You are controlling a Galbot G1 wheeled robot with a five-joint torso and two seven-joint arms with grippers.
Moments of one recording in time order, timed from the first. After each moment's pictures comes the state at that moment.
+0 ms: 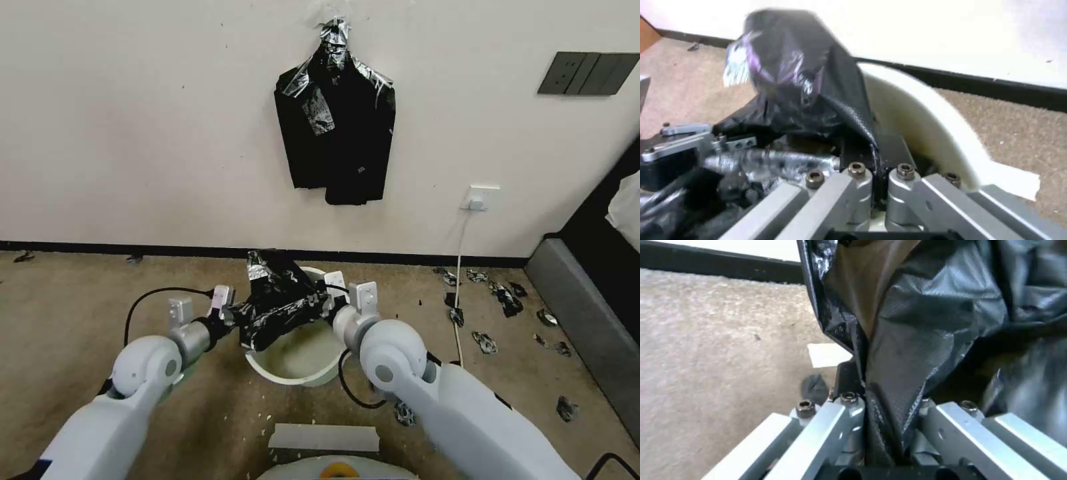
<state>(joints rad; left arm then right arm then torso) 1.33 -1.03 -0.47 -1.80 -0.77 0.52 0.23 -0.90 1.12 -0.27 2.01 0.96 -0.56 0.59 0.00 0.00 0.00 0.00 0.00</state>
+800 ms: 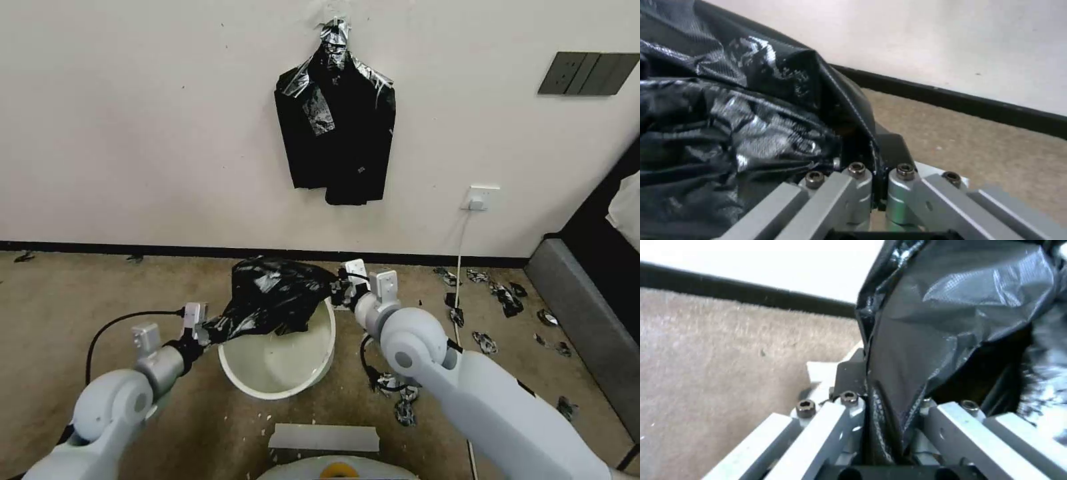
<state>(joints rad) 1.53 -1.10 -0.64 -1.89 -0.76 0.37 0.35 -0.86 1.00 -0.25 1.98 0.95 -0.56 0.58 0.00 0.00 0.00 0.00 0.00</state>
